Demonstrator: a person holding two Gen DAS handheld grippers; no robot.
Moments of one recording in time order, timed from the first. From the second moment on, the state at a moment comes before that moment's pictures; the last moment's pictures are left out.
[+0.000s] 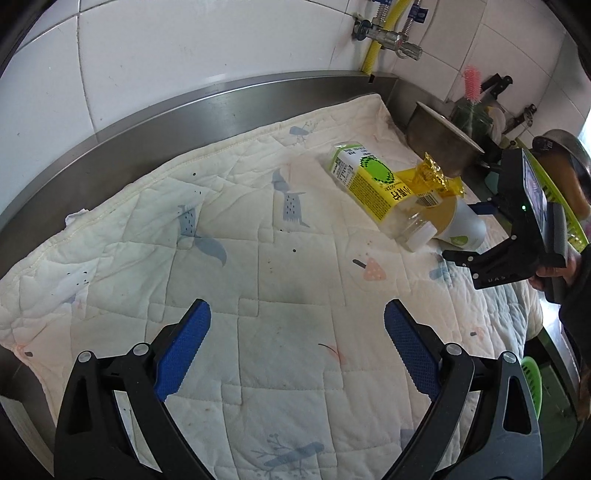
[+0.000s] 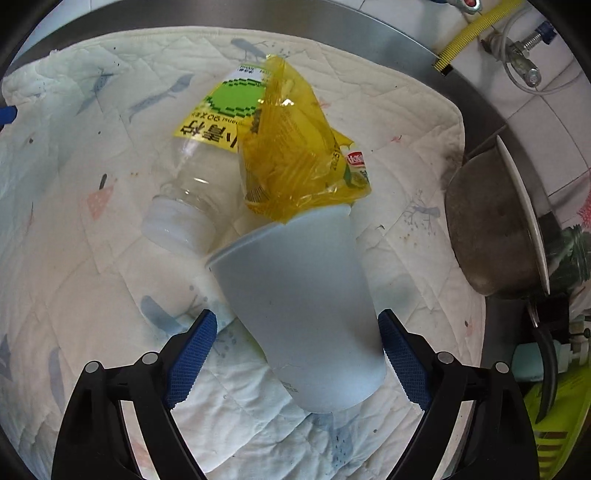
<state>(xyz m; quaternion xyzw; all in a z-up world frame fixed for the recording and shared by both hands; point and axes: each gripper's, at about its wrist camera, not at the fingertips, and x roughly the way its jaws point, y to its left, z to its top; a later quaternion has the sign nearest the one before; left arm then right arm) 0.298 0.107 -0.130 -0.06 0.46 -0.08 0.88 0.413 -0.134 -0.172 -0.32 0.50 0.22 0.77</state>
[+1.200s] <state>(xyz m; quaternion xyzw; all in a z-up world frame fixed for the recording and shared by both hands) 0.301 0.053 -0.123 -0.07 0.45 -0.16 0.88 0.294 -0.157 -0.070 -0.37 0.45 0.19 0.79</state>
